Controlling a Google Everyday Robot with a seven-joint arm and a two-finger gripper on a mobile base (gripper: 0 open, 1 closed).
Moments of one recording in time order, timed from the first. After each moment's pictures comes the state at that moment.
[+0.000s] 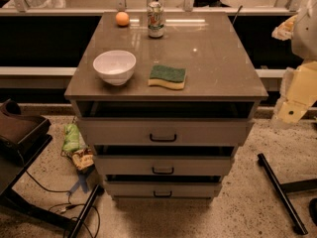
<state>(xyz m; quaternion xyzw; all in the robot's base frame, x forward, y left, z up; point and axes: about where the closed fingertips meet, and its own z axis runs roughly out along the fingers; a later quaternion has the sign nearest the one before) 0.438 -0.214 0.985 -0.60 0.78 -0.05 0.17</state>
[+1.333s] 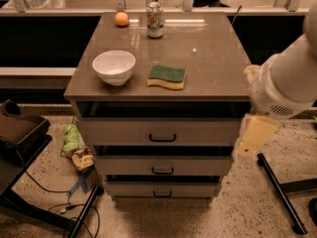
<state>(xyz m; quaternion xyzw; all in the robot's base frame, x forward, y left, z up) 0.446 -0.183 0.896 -0.60 0.77 -0.07 0.21</state>
